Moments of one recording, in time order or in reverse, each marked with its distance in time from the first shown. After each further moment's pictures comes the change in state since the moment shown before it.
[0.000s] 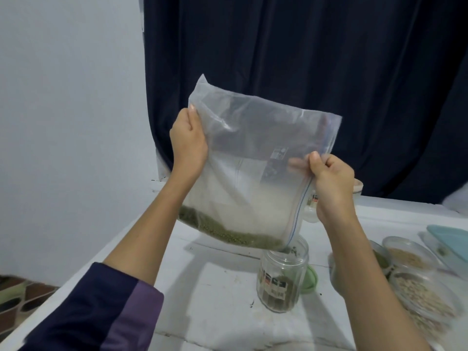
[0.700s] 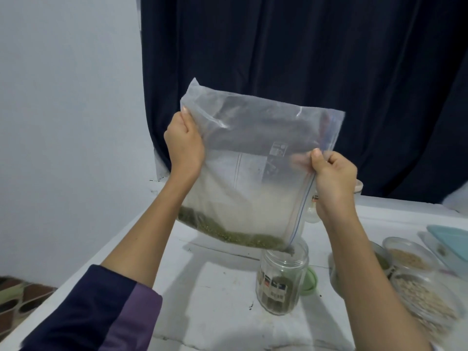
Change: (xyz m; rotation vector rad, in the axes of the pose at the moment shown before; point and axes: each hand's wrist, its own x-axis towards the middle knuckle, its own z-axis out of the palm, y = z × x) left_hand 0.003 -0.004 0.004 0.035 0.084 -0.029; right_hand 0.006 -0.001 0.003 -0.013 0.000 -0.023
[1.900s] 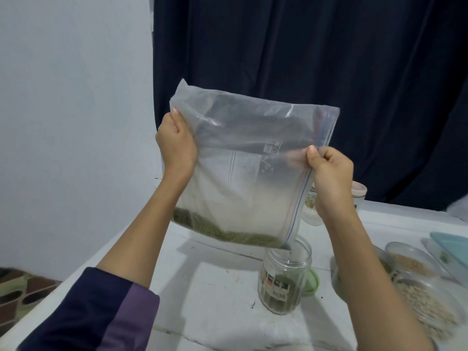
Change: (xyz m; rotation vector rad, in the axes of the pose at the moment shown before) left_hand 0.007 -0.005 -0.022 0.004 0.091 -0.028; right_hand -0.004 -0.011 0.011 -0.069 -0.068 -0.036
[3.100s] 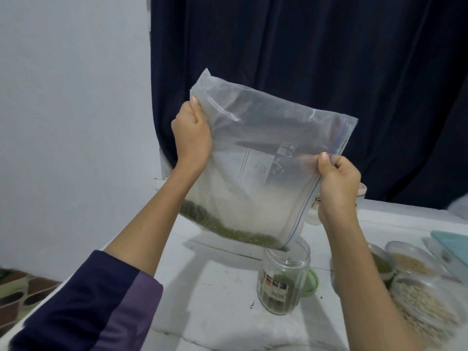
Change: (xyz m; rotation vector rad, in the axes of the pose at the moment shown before) left_hand -0.005 0.020 0.020 0.008 -0.082 0.113; right_hand 0.002 0.016 -0.010 0.041 0.150 0.013
